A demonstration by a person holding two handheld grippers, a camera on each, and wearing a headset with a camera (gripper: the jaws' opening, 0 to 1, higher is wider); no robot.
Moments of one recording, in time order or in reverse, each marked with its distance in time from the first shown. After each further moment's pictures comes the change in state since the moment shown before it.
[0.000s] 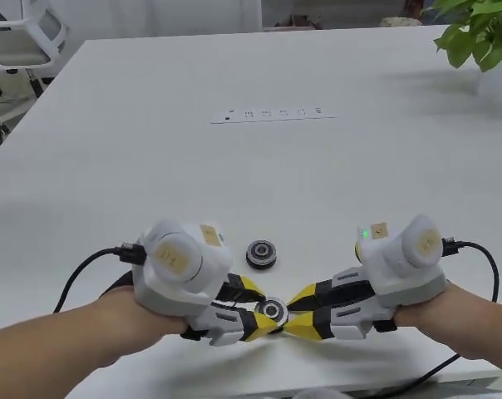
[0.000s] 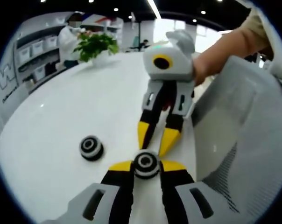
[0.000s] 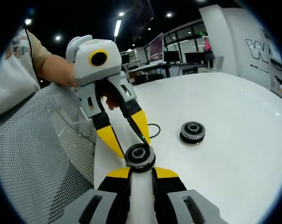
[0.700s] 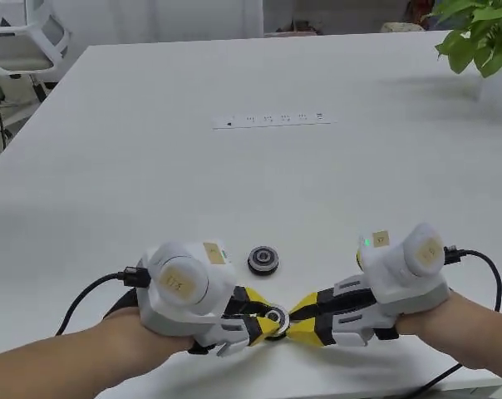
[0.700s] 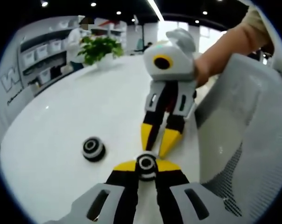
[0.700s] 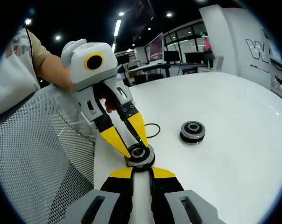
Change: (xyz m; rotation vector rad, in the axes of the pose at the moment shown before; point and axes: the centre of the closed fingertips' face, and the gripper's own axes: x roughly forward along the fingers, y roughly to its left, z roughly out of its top) left arm 0.004 0.001 0.001 0.016 -0.029 0.058; right arm 0.000 0.000 -0.001 0.003 0.002 -0.001
